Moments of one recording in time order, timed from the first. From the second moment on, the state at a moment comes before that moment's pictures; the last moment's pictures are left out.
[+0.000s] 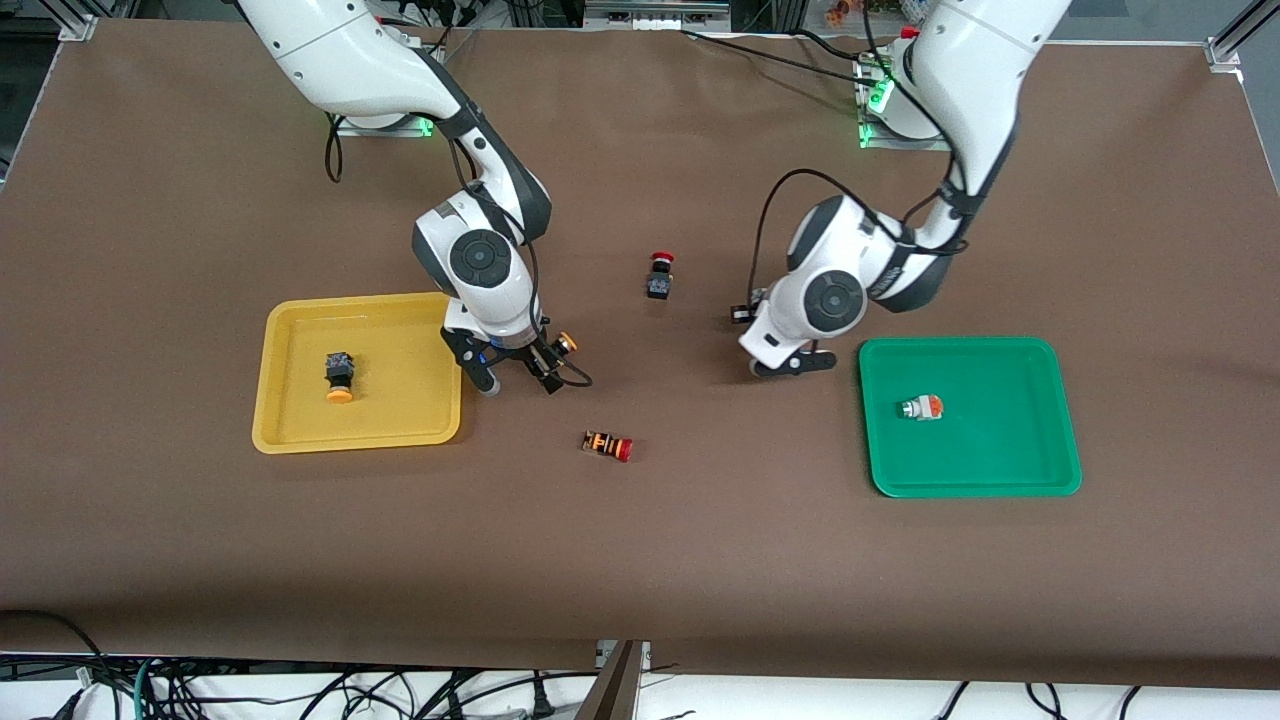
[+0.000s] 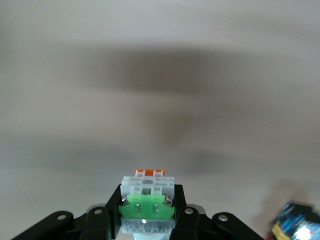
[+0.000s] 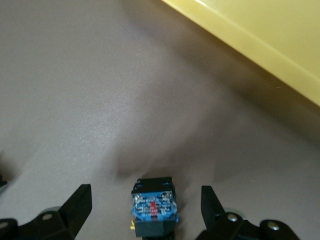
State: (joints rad) left arm -0.25 0.52 -0.23 -1.86 -0.11 2.02 -0.52; right arm 0.46 0.62 0.12 -1.84 -0.17 2.52 1.62
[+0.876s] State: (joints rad) left arm 0.07 0.54 -0.21 -1.77 0.35 1.93 0.14; right arm 0.48 0.66 0.08 -1.83 -0.21 2.58 1.47
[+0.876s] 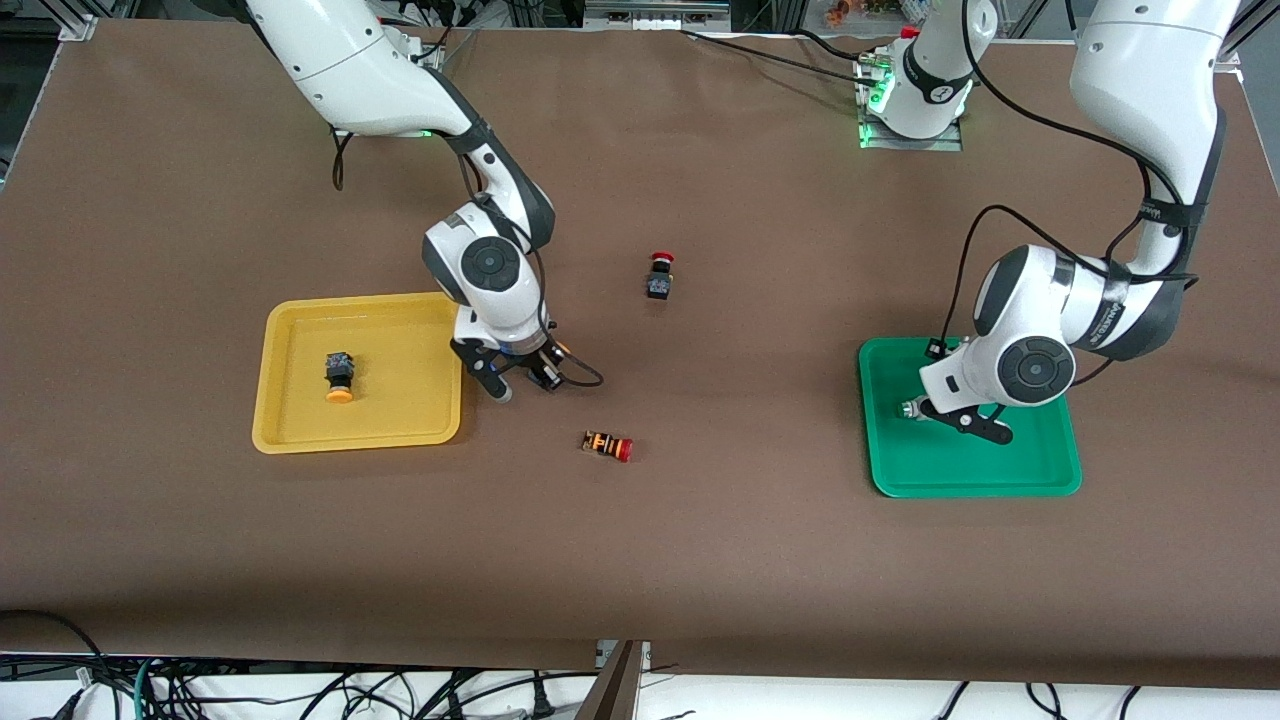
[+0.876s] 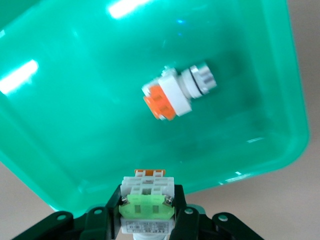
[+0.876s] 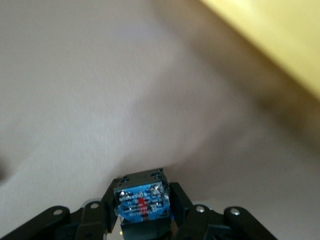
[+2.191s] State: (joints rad) left arm 0.22 0.29 -0.22 -1.53 0.15 1.59 0.41; right arm 0.20 0.46 0.02 -1.93 -0.18 2.46 0.51
